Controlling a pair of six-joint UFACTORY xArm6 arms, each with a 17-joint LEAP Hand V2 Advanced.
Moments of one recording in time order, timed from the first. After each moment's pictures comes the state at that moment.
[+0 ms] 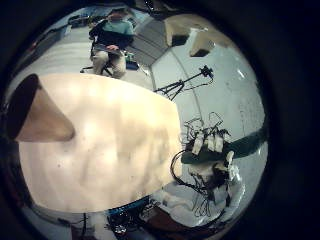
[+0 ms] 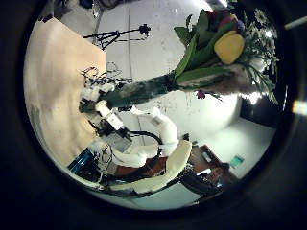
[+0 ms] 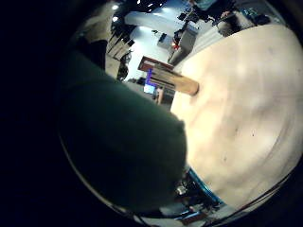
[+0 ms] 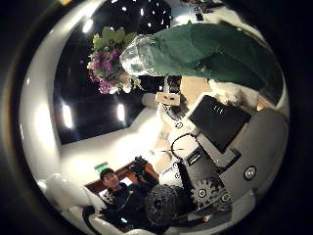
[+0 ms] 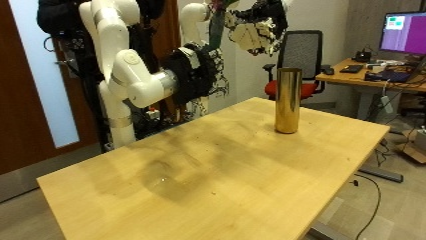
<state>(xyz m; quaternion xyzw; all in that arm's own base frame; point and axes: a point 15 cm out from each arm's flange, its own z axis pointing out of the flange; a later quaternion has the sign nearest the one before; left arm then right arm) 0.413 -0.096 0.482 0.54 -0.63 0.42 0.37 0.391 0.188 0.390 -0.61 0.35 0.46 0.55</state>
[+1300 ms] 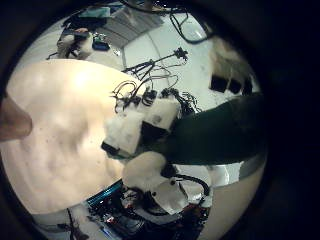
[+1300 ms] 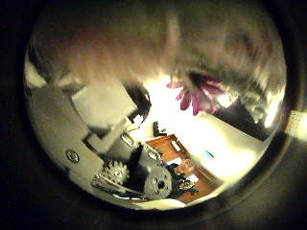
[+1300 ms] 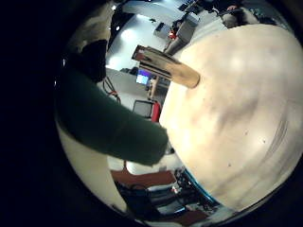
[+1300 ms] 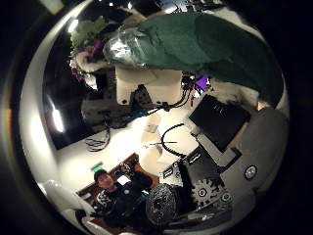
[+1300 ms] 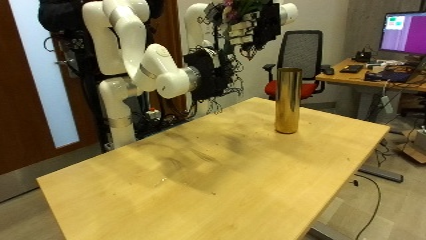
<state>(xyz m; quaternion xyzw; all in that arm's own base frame) 0.404 -0.128 0.503 0.48 -0.60 0.43 0.48 0.396 0.236 0.370 -0.64 0.36 0.44 0.51</state>
